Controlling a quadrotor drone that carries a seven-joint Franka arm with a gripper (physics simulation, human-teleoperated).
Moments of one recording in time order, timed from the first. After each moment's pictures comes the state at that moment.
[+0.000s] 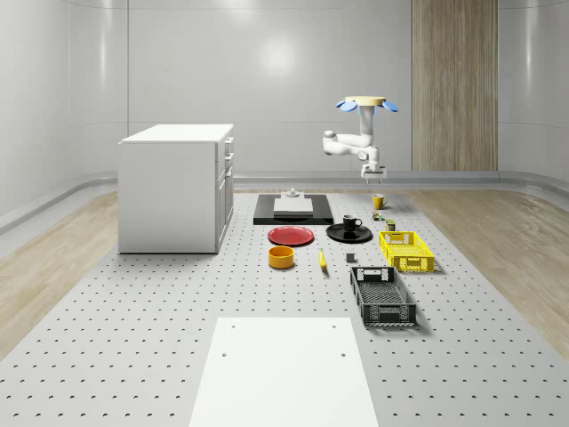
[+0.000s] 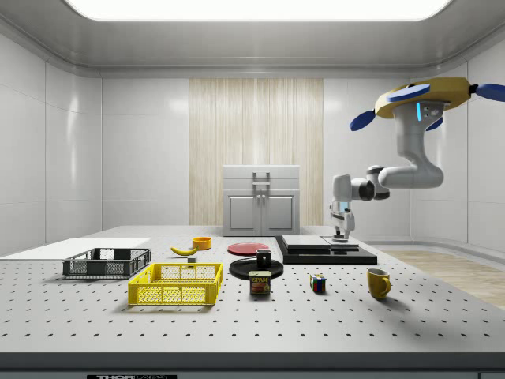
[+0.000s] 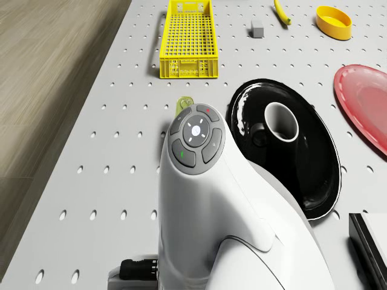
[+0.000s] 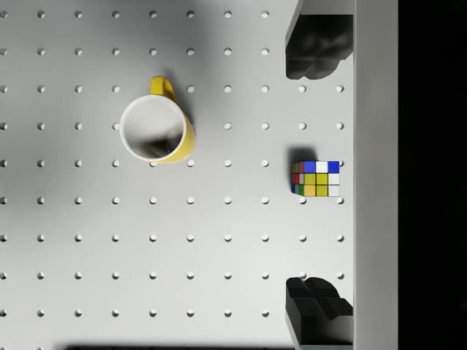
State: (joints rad) arm -1.22 -1.58 1.35 -2.83 -1.77 1.64 1.69
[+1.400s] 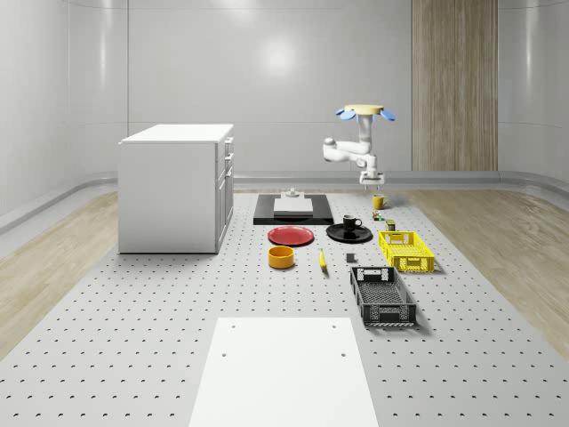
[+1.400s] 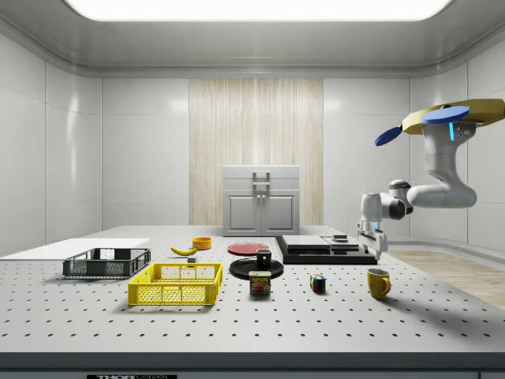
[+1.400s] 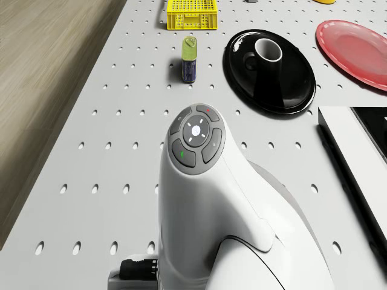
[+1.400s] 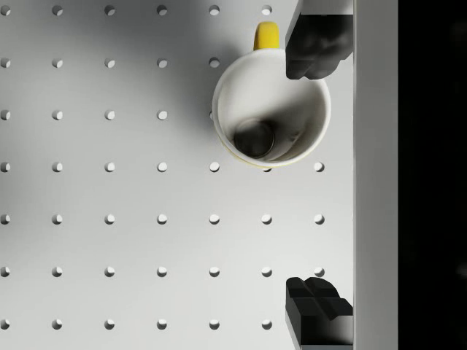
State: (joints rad) arm -1.22 -1.58 1.35 -2.83 -1.77 1.64 1.69
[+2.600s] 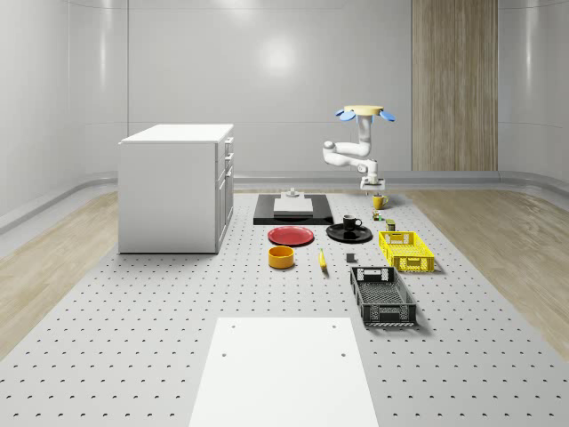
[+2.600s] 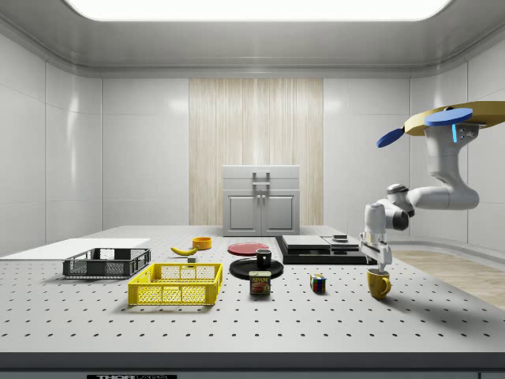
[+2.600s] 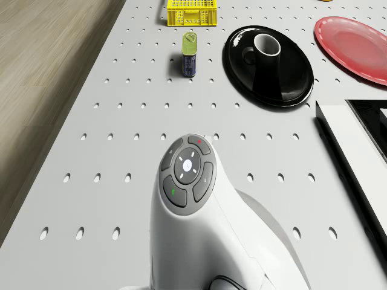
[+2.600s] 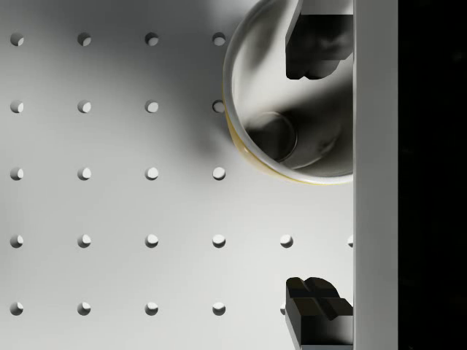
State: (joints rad) arm -1.28 -1.55 1.21 -2.78 -1.91 1.68 1.72
